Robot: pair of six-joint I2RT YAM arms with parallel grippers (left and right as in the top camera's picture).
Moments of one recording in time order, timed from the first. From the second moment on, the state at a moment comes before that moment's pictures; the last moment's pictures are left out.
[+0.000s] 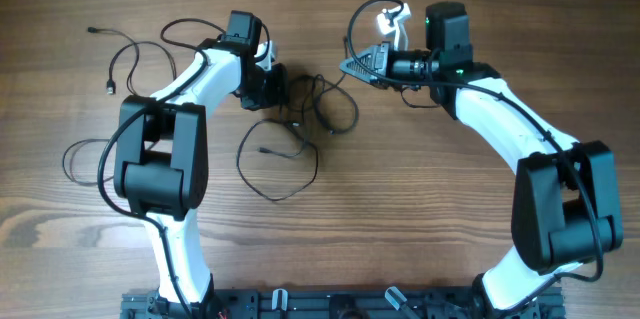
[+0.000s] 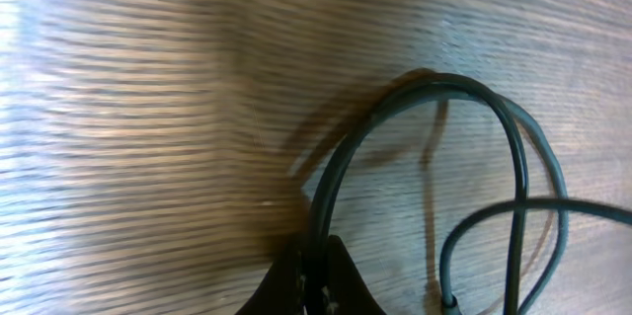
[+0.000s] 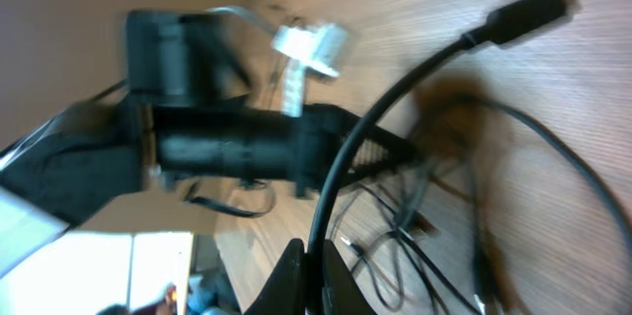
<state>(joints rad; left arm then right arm) -0.19 2.14 1.45 -0.67 0.37 -0.38 0.23 1.82 1.16 -0.08 -0.92 0.64</state>
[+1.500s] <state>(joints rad) -0.01 2.11 1.45 -0.73 0.49 -0.28 -0.01 1.23 1.16 -0.83 0.14 0.48</state>
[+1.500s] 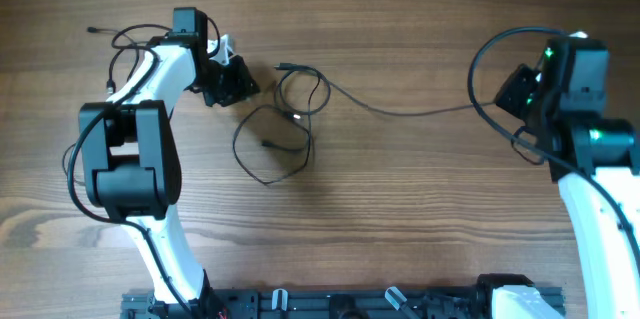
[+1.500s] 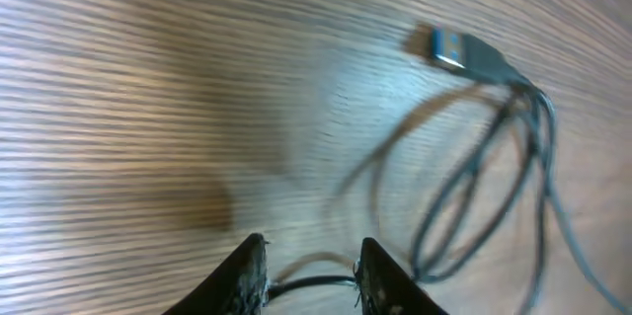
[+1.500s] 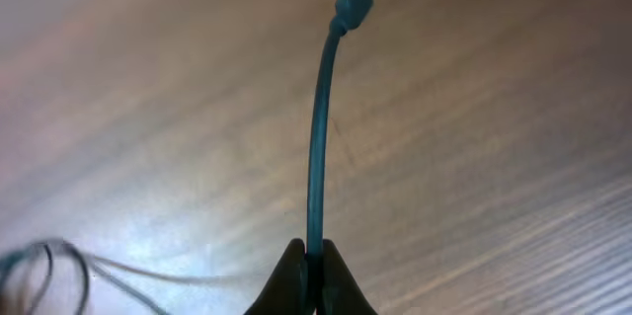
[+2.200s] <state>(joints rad) -0.13 2.11 1.45 -0.71 0.55 -0.12 0.11 1.67 1.16 -0.73 -0.40 0.30</state>
